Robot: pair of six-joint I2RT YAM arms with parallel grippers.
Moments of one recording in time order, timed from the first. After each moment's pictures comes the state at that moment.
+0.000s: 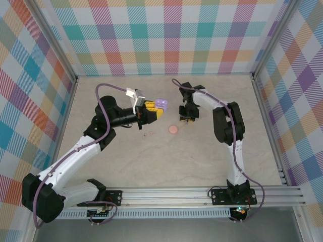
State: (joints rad) left arm -0.53 1.12 0.92 0.20 0.75 -0.21; right arm 0.43 2.25 1.78 -1.01 -0.08 0.43
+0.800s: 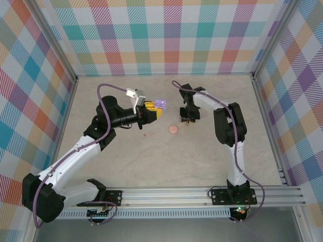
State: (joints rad) left arm -0.53 1.12 0.92 0.14 0.69 -0.21; right arm 0.43 2.19 1.70 -0.98 -0.06 0.44
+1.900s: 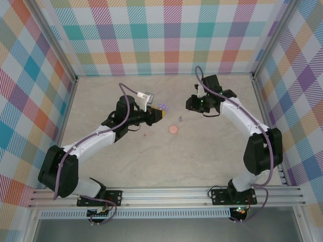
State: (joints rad) left arm -0.51 1.42 0.90 0.17 0.54 -0.38; right arm 0.35 1.62 1.38 -0.68 -0.34 0.43
